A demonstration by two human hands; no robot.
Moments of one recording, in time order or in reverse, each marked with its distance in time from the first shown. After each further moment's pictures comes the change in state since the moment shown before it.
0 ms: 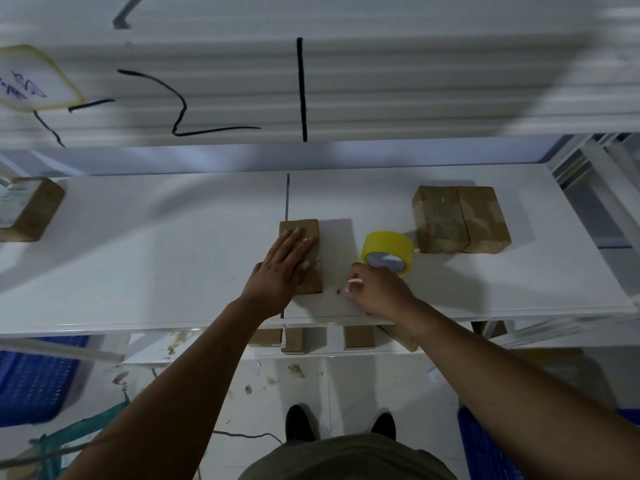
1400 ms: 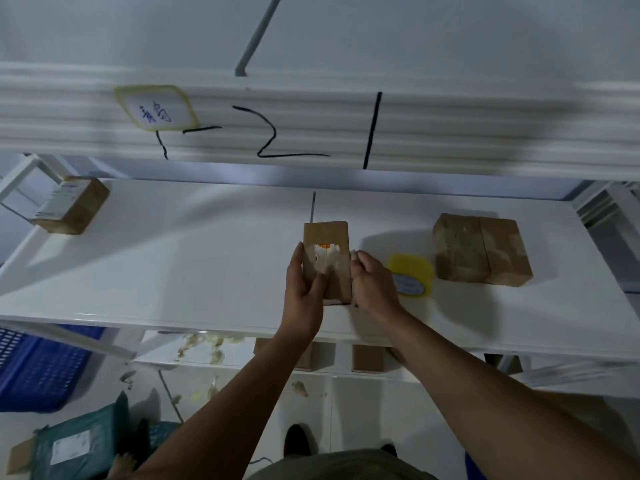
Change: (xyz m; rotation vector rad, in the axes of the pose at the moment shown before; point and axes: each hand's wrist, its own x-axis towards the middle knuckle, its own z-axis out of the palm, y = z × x) left_hand -0.030 0.075 -0.001 -0.998 0.461 -0.321; right_hand 0.020 -0.071 0.001 0.537 0.313 0.058
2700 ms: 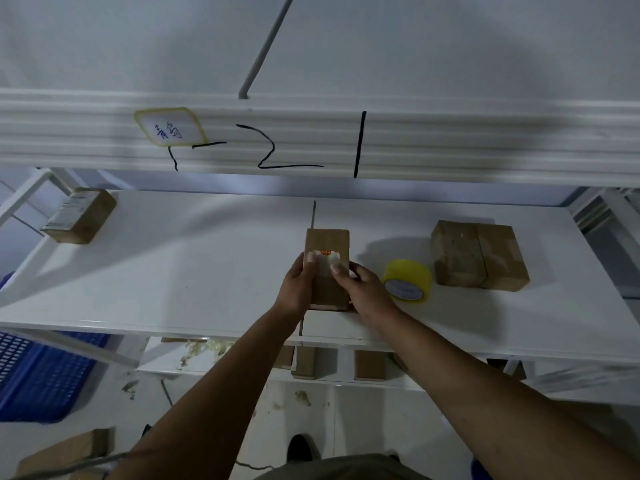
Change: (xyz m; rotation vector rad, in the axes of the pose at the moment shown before) left_hand 0.025 0.024 -0.013 -0.021 -0.171 -0.150; right_hand -0.005 0.001 0.007 0.298 -0.211 0.151
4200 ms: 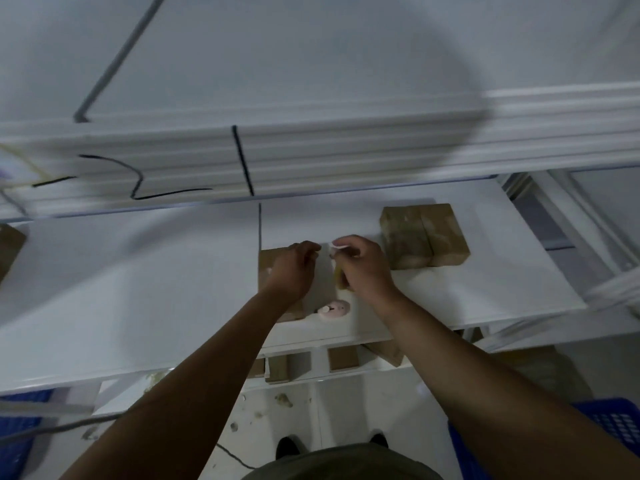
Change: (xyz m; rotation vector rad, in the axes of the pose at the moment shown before) left_hand 0.064 0.007 0.060 0.848 -0.164 0.284; right_hand -0.001 -0.018 -0.079 -0.071 0.334 -0.094
